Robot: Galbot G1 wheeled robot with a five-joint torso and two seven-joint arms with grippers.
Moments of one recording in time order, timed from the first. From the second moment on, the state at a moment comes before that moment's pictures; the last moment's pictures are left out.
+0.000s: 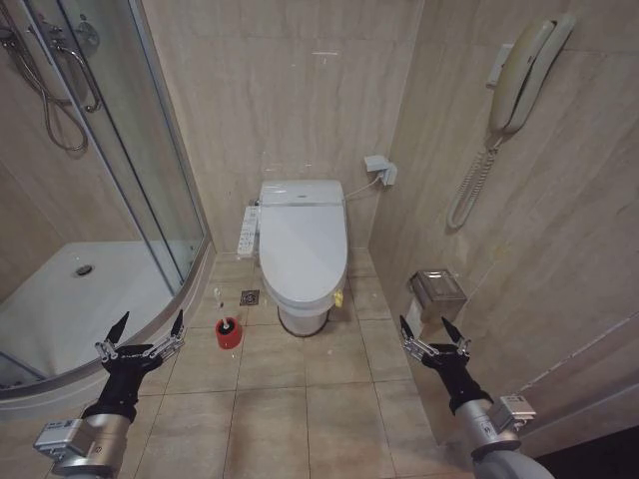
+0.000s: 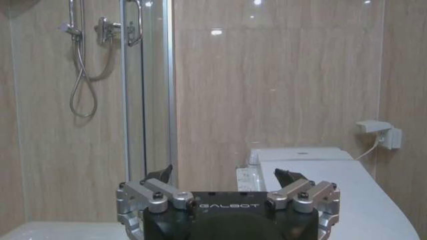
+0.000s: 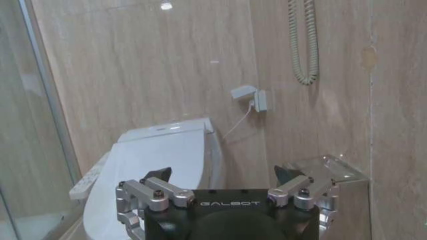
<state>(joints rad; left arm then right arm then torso) 1.69 -1.21 -0.77 -2.29 -0.40 -0.01 -0.11 -1.61 1.55 0.73 2.24 0.28 -0.15 -0.17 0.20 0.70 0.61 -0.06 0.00</state>
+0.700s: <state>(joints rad) 1.69 -1.21 -0.77 -2.29 -0.40 -0.01 -0.11 -1.61 1.54 0.77 2.20 0.34 -0.08 -0.23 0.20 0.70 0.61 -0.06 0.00</state>
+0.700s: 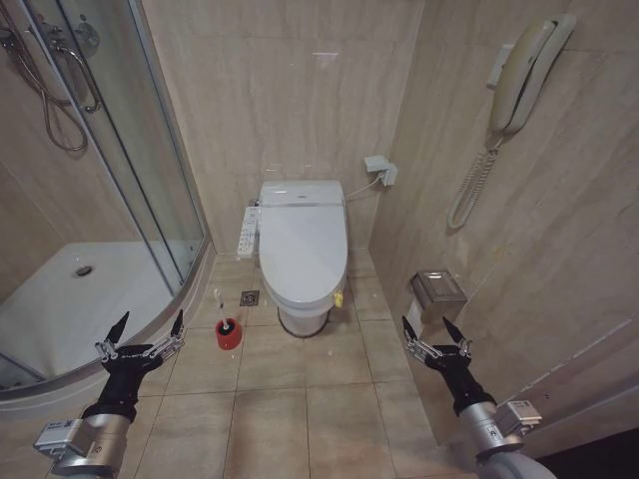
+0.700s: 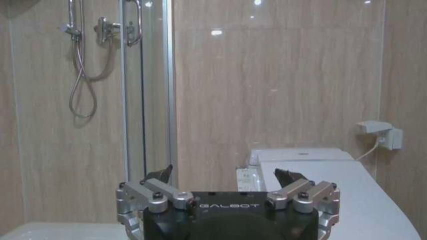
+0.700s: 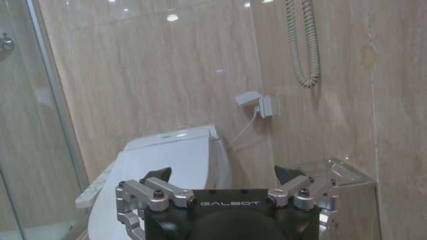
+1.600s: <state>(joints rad) 1.69 -1.21 -0.77 -2.29 -0.40 -0.01 -0.11 -1.61 1.56 0.76 2.22 0.31 -0.08 -0.18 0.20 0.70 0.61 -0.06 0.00</state>
